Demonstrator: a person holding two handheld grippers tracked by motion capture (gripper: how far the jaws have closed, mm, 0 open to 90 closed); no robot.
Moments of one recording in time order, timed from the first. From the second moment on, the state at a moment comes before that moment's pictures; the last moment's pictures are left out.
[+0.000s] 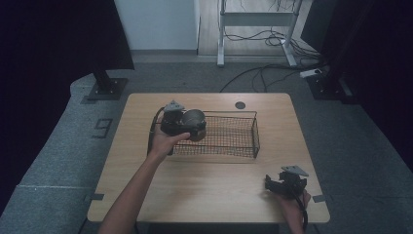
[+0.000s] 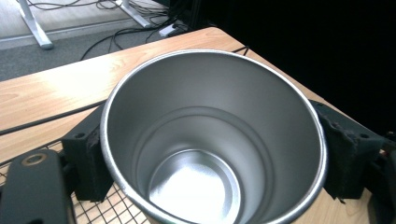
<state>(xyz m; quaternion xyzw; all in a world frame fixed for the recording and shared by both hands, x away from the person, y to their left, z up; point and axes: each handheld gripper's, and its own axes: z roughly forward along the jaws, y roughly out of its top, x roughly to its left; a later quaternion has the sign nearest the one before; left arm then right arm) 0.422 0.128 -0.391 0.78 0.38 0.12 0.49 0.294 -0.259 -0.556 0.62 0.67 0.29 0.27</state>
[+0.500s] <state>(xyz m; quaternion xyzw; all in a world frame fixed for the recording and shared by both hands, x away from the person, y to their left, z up) 0.439 0.116 -0.388 0.78 0.38 0.12 0.48 0.294 -0.259 -0.556 0.62 0.67 0.29 0.27</state>
